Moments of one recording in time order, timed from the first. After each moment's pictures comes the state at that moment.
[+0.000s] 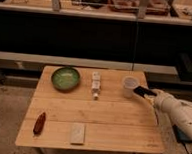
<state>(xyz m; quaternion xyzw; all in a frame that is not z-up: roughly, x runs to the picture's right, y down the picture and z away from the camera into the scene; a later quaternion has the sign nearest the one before) 0.329 0.036 0.794 0.15 0.07 -0.87 0.47</state>
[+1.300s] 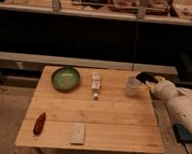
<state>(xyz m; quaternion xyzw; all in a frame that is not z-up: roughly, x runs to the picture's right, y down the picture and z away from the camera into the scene) 0.326 -0.027 0.778 0.15 0.13 -0.86 0.46</state>
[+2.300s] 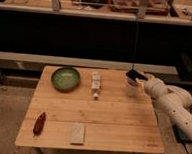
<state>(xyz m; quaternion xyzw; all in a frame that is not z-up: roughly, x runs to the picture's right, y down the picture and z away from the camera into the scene) 0.283 -0.033 0.806 0.20 0.11 -0.84 0.49</state>
